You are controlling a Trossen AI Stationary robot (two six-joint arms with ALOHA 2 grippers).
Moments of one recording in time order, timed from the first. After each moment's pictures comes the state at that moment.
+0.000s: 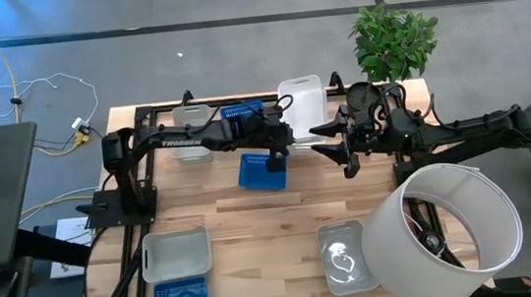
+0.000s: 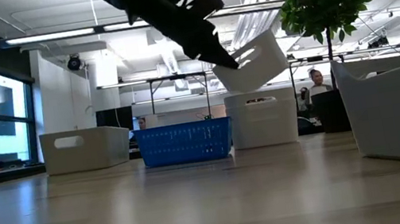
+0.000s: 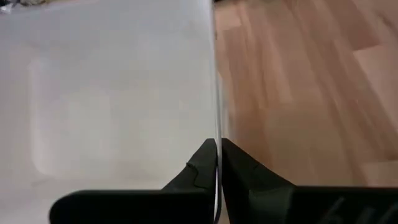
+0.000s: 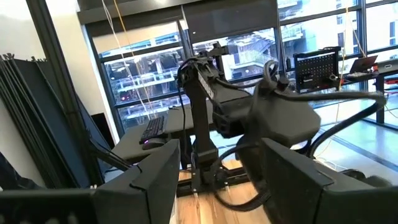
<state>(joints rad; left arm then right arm) 0.34 1.86 1.40 -0.20 -0.04 0.45 -0.01 0.94 0.68 0.44 0.06 0.18</state>
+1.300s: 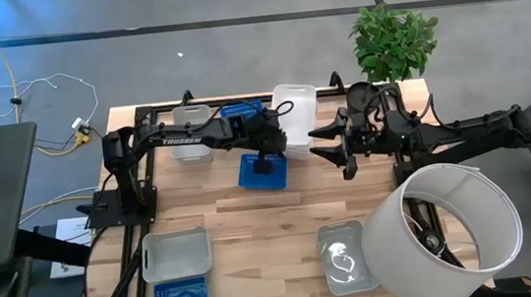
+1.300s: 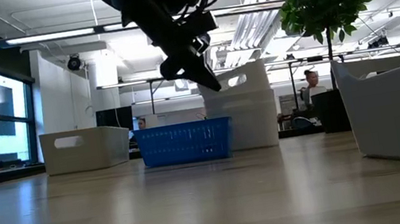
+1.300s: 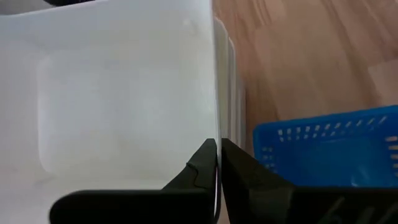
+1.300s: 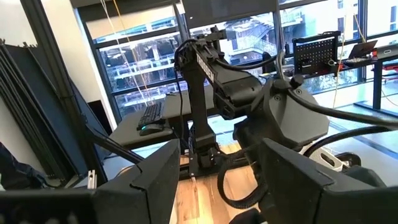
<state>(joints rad) 0.35 1.87 1.40 -0.41 -0.08 0.62 -0.01 0.94 0.68 0.38 0.06 0.18</state>
